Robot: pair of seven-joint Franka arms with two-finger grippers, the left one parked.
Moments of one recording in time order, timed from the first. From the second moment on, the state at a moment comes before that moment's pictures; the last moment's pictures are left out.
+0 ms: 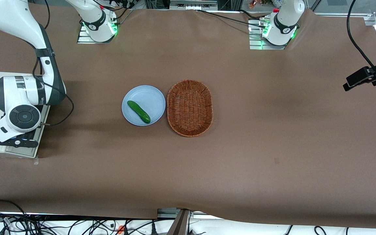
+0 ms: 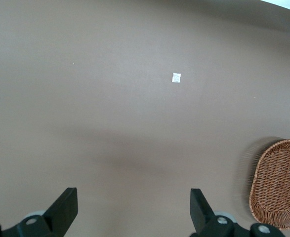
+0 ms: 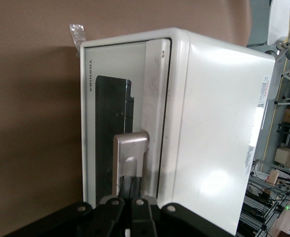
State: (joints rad) arm 0.10 0.50 -0.13 -1.65 -0.70 1.89 0.35
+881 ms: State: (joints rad) arm 0.15 0.54 -0.09 -1.66 -0.56 1.96 0.39
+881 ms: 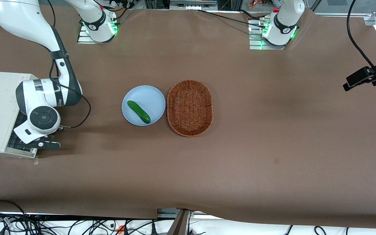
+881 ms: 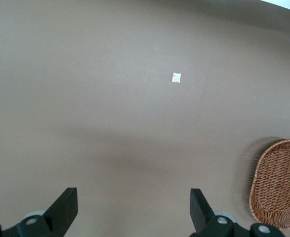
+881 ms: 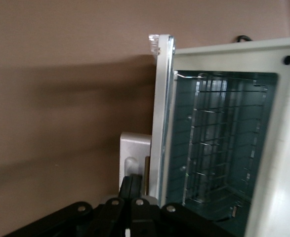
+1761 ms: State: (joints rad) arm 0.15 0.67 -0.08 -1.69 -0.48 2.16 0.42
